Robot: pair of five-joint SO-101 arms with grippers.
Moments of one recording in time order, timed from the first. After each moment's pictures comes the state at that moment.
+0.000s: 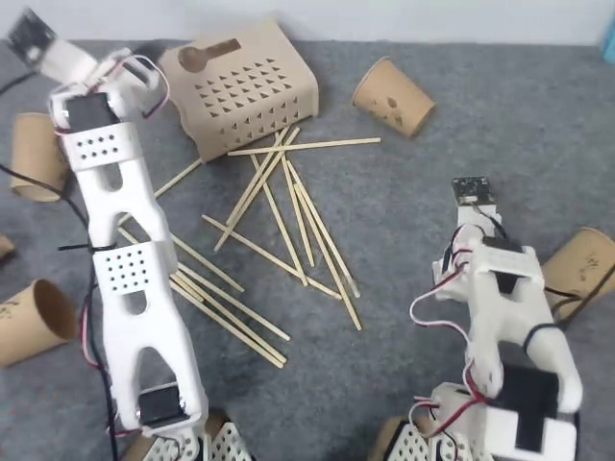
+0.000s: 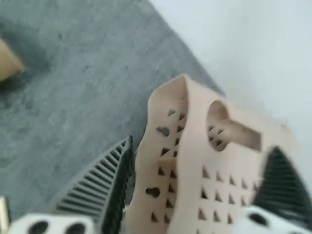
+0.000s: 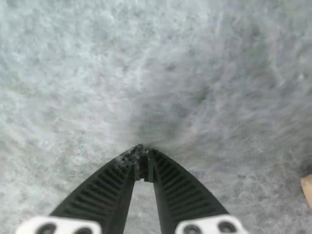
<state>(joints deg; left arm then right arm) -20.3 68.9 -95.4 85.4 44.4 6.2 -11.0 52.4 46.7 13.4</state>
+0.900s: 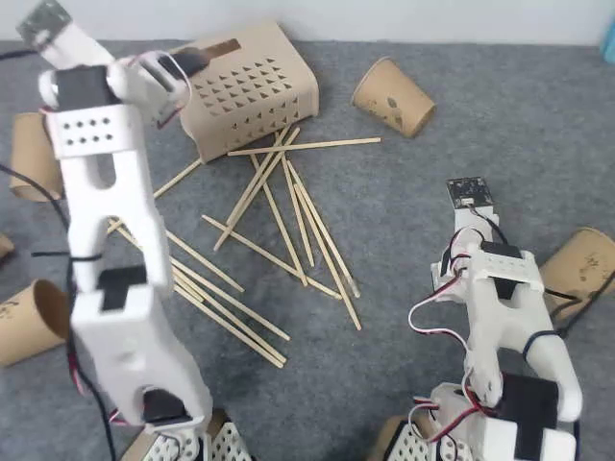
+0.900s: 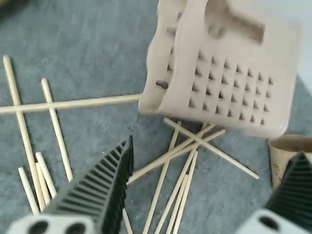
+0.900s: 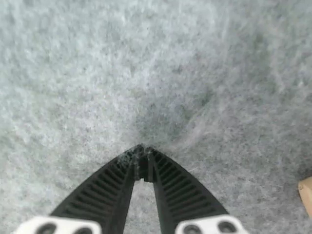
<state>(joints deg) -14.2 24.8 -47.3 98.2 44.2 6.0 -13.0 53.9 45.7 15.2</state>
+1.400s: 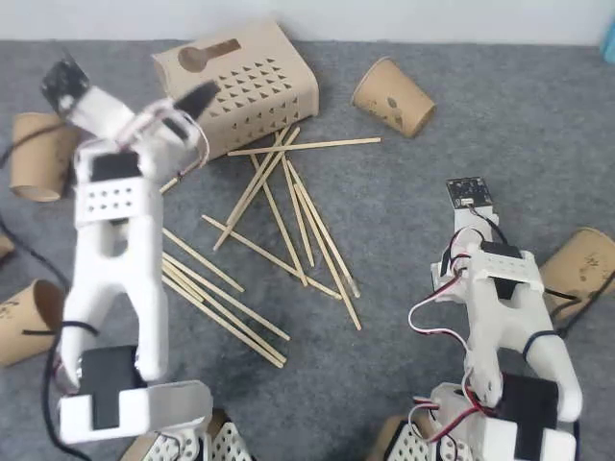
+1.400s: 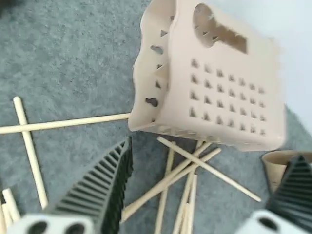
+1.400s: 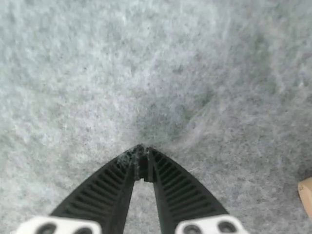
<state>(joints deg) -13.5 -5.5 17.7 49.9 44.3 6.0 -13.0 53.9 45.7 15.5</state>
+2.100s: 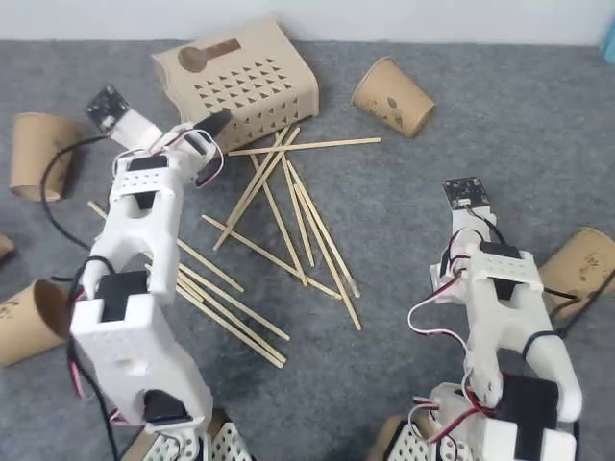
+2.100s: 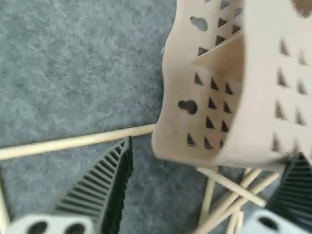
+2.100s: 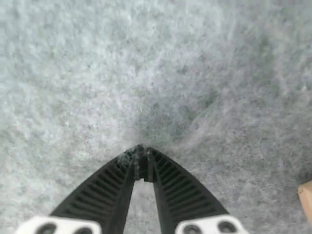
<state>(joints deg) -13.5 21.3 12.4 33.9 44.3 5.7 -13.0 54.5 45.7 17.3</state>
